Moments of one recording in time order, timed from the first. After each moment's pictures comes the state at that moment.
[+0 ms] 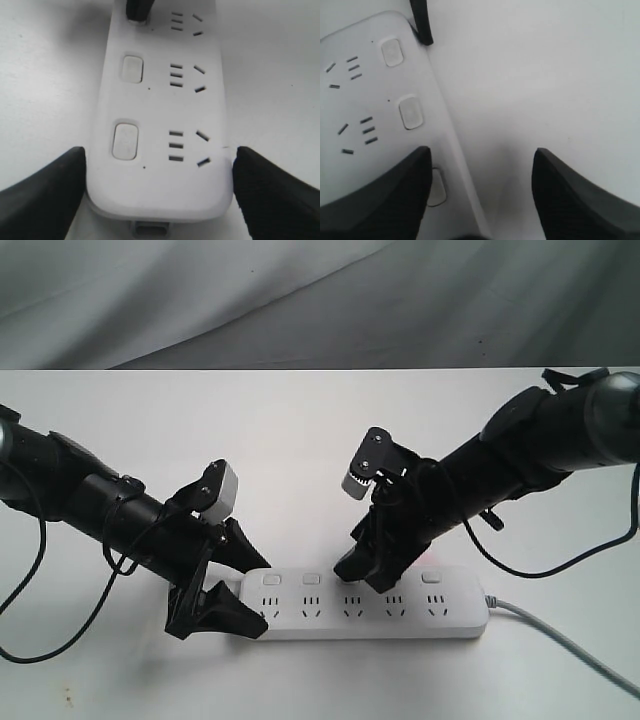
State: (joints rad) left arm -0.10 2.09 -0.99 -1.17 0.96 2.09; right arm 0.37 2.01 -1.07 0.99 0.64 -1.58
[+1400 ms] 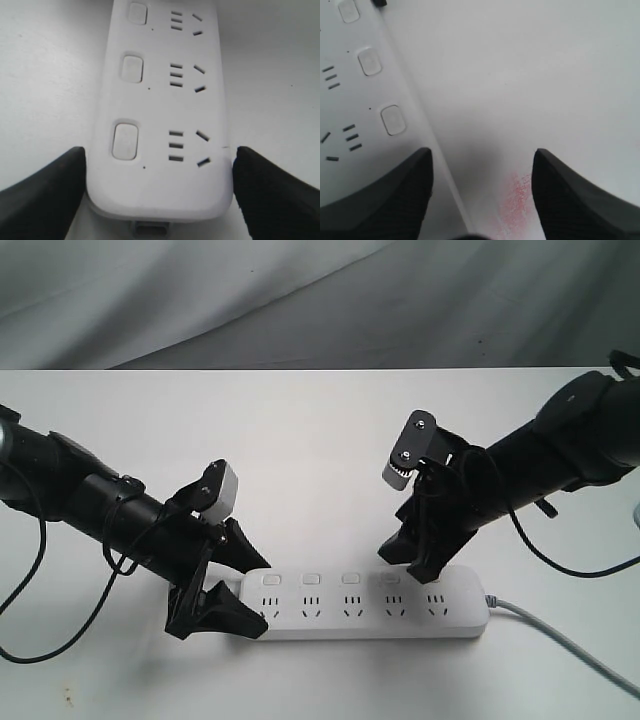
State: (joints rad) left arm -0.10 2.09 -0.99 -1.17 0.96 2.09; right arm 0.31 1.87 -0.98 0.91 0.56 -1.56
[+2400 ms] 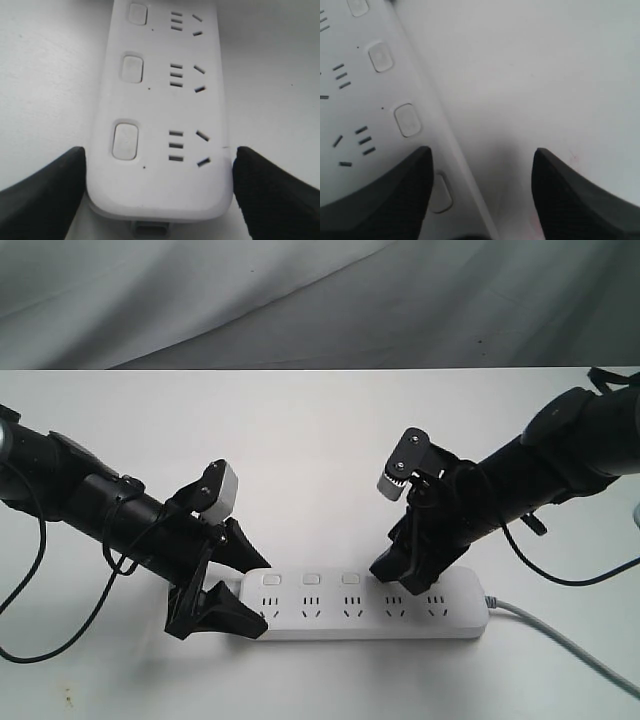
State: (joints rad) left arm -0.10 2.09 -0.99 -1.17 0.96 2.09; right arm 0.31 1.94 -0.98 0.94 0.60 -1.54
